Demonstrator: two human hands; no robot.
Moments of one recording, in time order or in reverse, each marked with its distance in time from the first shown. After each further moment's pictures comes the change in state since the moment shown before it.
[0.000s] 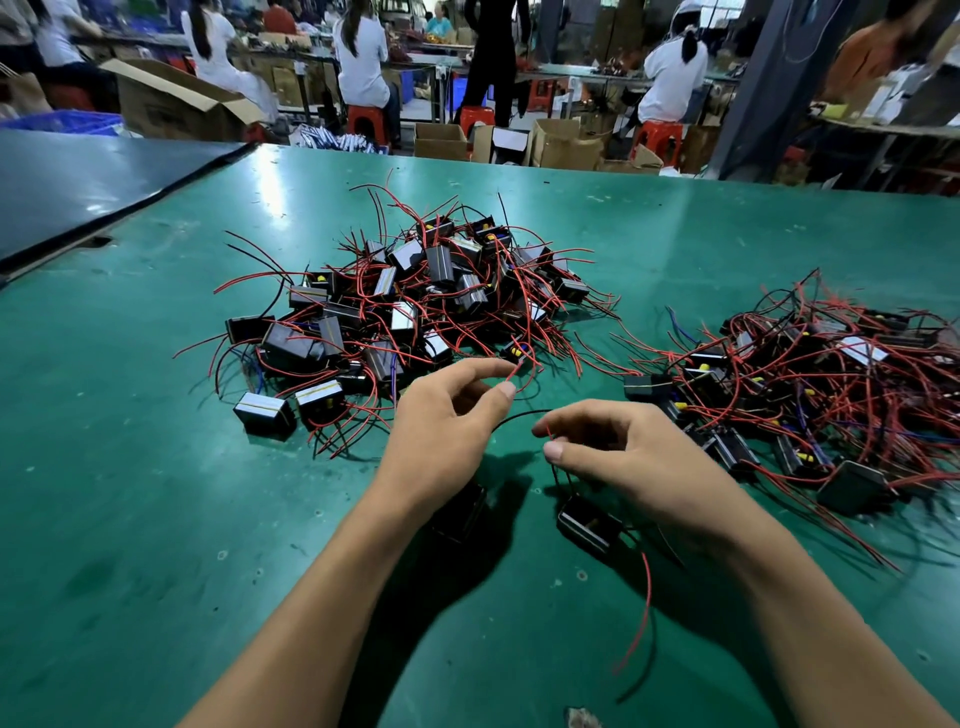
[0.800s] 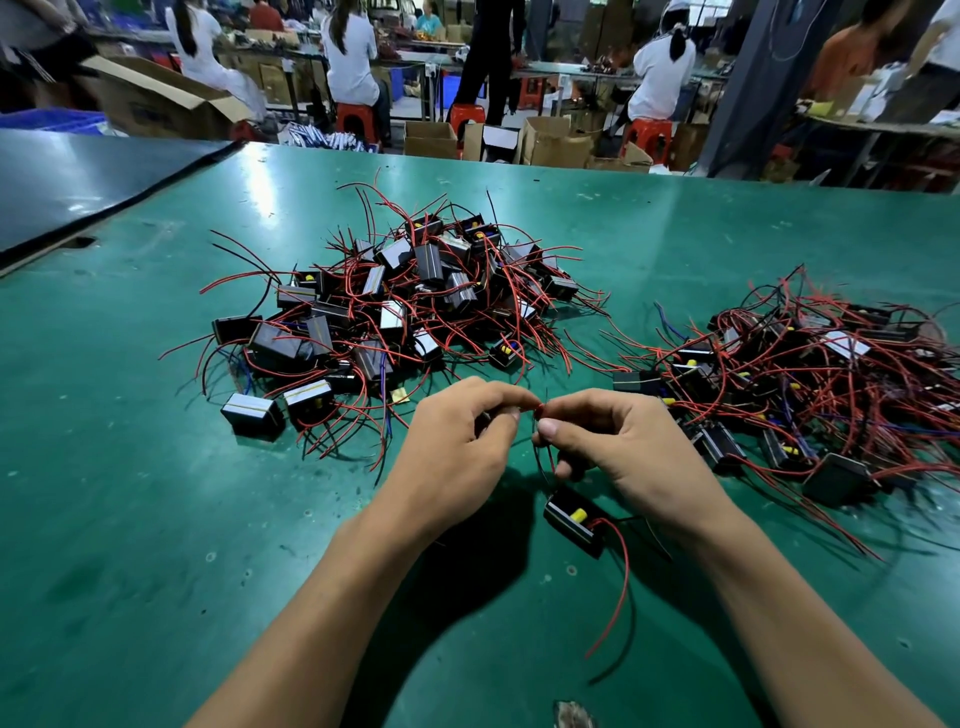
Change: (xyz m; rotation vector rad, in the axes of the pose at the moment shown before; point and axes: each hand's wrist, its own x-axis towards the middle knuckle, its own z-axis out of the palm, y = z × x) left_hand -0.011 0.000 0.008 0.221 -0.115 0.195; right_hand -0.001 0.003 0.003 0.171 0.126 -0.015
